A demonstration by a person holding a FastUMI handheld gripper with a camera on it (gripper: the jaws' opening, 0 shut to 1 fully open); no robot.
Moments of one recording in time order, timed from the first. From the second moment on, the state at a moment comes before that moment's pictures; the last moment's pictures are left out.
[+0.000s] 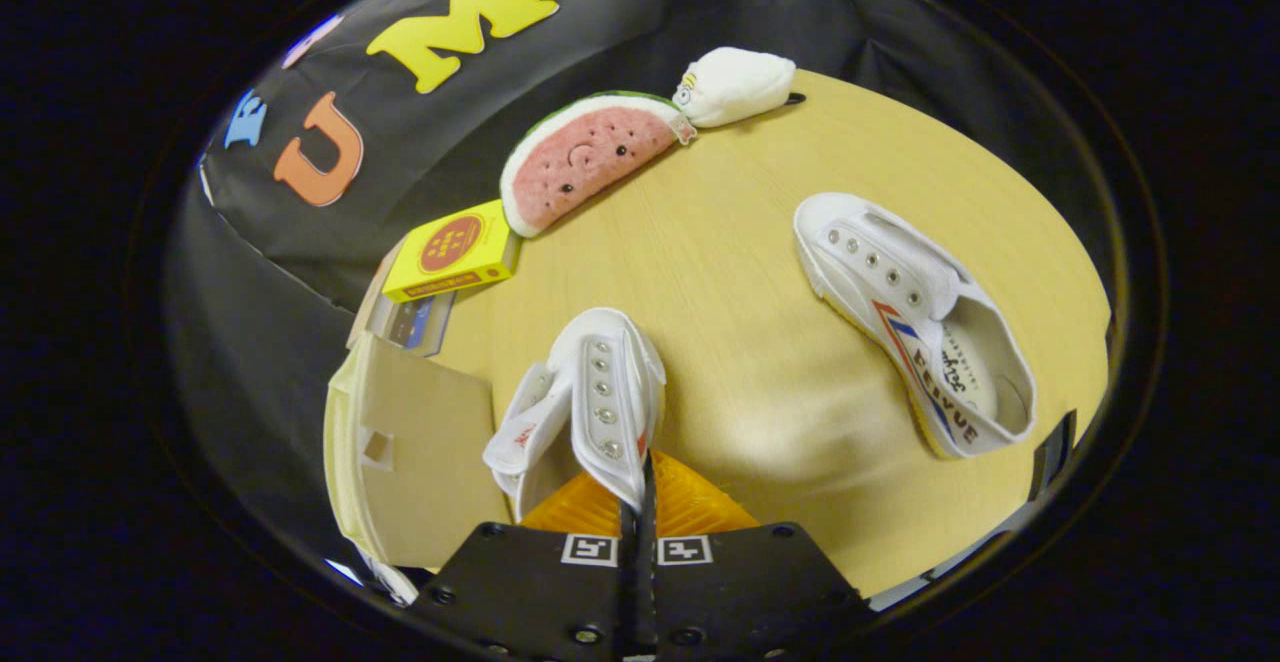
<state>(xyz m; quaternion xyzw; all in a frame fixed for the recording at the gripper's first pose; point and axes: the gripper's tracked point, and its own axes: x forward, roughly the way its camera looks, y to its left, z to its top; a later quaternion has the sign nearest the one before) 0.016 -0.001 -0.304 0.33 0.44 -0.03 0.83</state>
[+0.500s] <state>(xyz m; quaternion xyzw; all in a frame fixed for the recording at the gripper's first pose) 0.039 0.126 -0.147 0.36 0.35 -0.01 0.87</state>
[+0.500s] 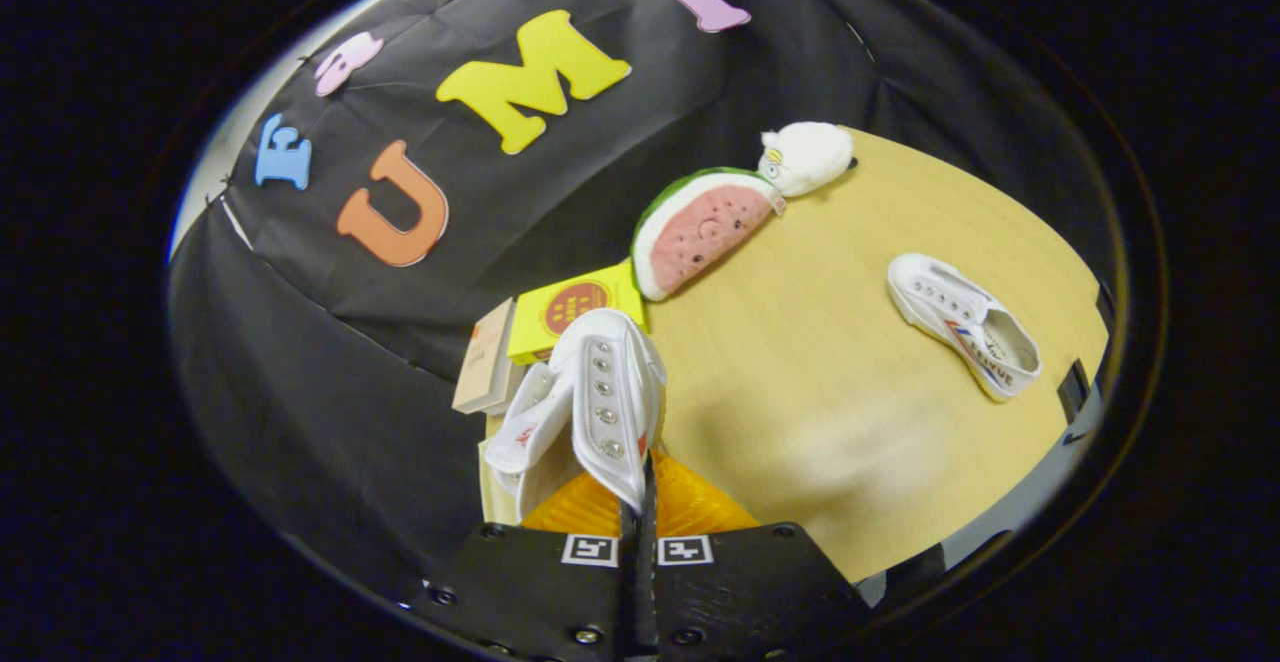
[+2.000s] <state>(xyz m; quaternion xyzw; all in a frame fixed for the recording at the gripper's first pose) 0.059 0.324 -0.283 0.34 0.36 -0.01 0.87</state>
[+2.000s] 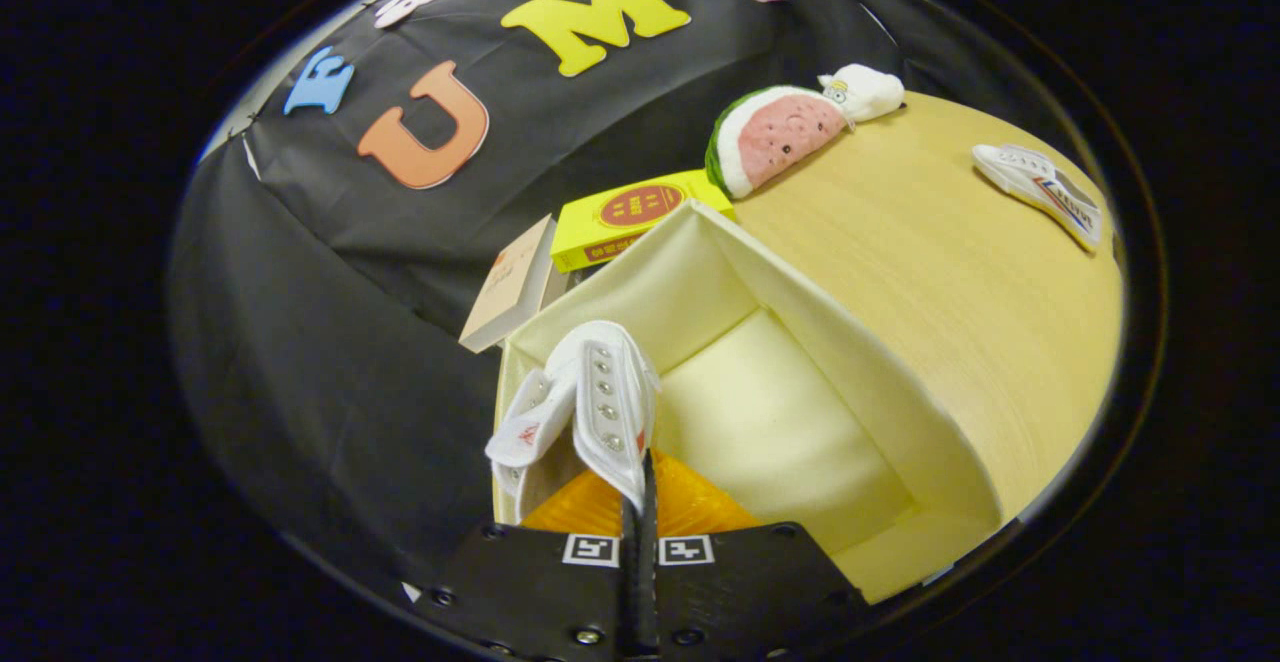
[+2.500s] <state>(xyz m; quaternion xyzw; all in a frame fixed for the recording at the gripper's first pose) 0.050 0.300 -0.264 0.27 0.37 0.04 0.89</state>
